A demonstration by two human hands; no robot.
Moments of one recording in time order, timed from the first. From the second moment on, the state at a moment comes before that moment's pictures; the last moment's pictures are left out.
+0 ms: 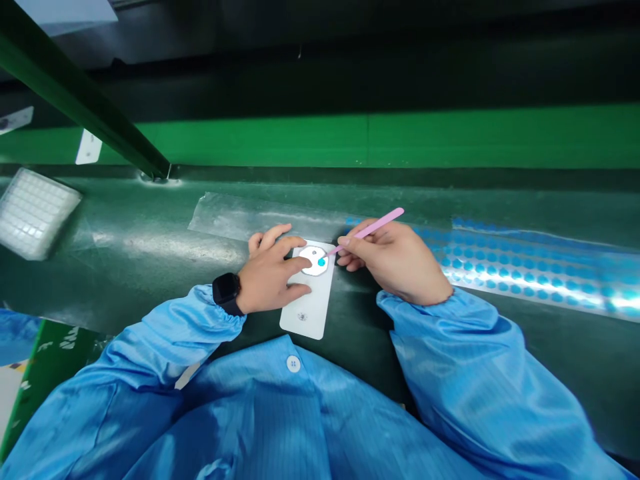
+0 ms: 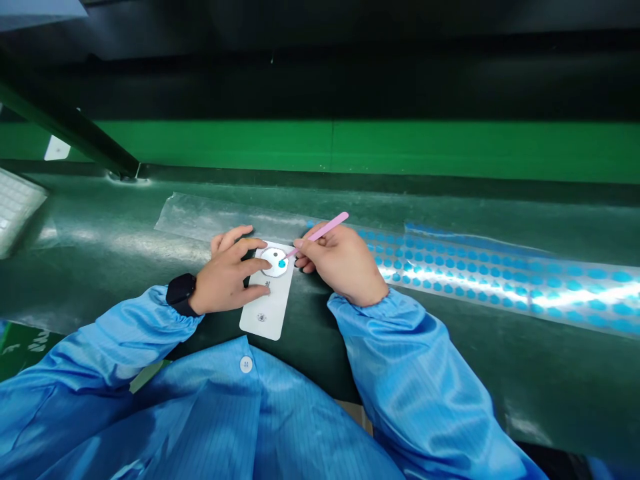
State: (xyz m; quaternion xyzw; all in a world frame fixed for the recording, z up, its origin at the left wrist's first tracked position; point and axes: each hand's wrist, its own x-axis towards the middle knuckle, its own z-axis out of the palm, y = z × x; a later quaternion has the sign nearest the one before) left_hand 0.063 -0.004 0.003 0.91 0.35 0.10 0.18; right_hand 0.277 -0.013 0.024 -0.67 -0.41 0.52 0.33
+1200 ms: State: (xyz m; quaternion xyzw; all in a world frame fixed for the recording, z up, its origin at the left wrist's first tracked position) left_hand 0.076 -0.011 0.008 0.92 0.36 0.05 0.15; right_hand 0.276 -0.012 0.021 -0.65 -0.41 0.53 0.36
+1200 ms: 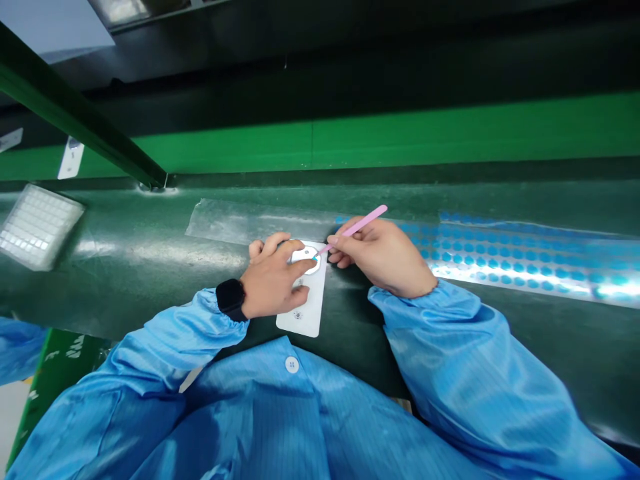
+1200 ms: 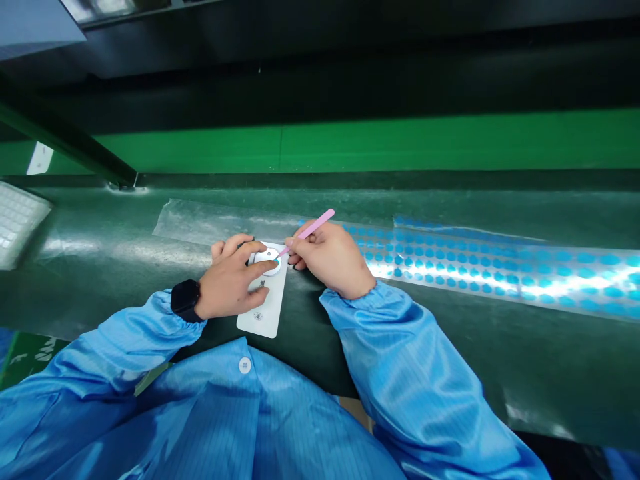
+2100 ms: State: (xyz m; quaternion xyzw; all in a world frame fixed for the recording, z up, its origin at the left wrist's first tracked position) left_hand 0.080 -0.015 0.003 0.92 0.37 0.07 0.14; right_hand 0.283 -0.042 0.034 -0.61 -0.57 0.33 0.43
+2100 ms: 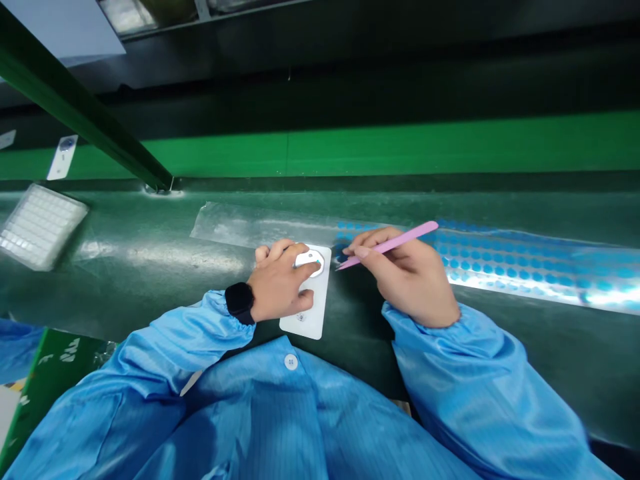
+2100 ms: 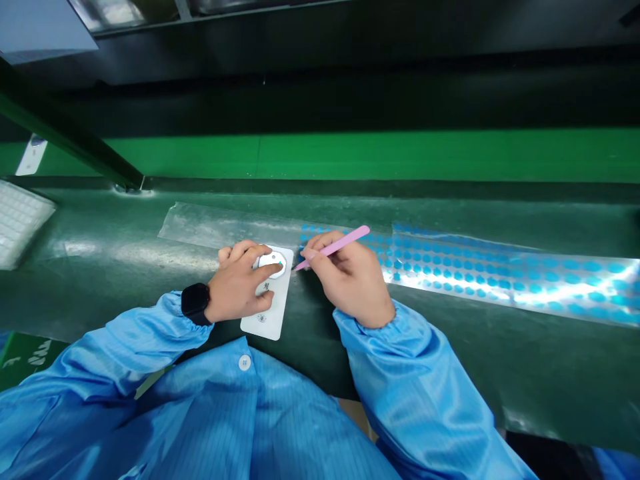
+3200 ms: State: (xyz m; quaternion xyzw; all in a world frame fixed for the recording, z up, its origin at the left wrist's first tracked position) left_hand 0.077 -0.013 0.001 0.91 0.35 0.11 0.18; right_hand 0.242 -0.075 0.020 -0.60 -0.80 0.00 0.02
